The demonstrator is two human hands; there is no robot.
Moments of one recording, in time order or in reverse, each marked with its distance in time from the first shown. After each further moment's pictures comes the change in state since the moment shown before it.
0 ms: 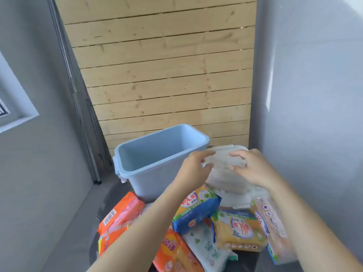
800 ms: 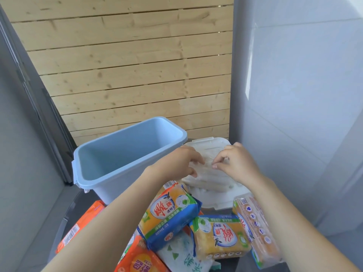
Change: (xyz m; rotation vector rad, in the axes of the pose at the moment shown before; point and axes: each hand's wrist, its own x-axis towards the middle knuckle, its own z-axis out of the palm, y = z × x) left_hand 0.055 -0.001 0.006 0.482 -0.398 0.272; right_hand 0.030 0.036 0.013 -0.067 0.081 -0.142
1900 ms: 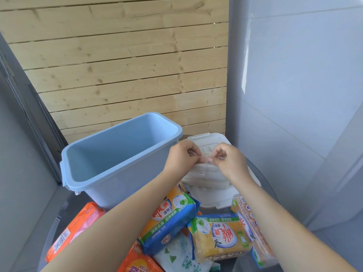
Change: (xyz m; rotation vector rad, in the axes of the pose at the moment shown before) left_hand 0.033 -0.006 0.046 -0.557 0.411 -0.212; right_hand 0.007 0.005 0.033 0.346 0.227 0.196
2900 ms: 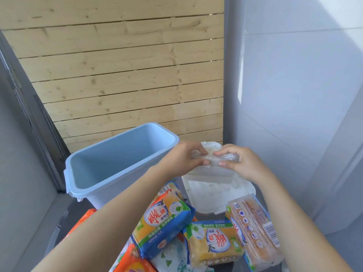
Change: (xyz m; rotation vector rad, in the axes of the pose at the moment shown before) left_hand 0.004 0.036 -0.029 0.237 -0.234 0.273; right_hand 0.009 -0.005 -0.066 0.034 -0.296 -0.115
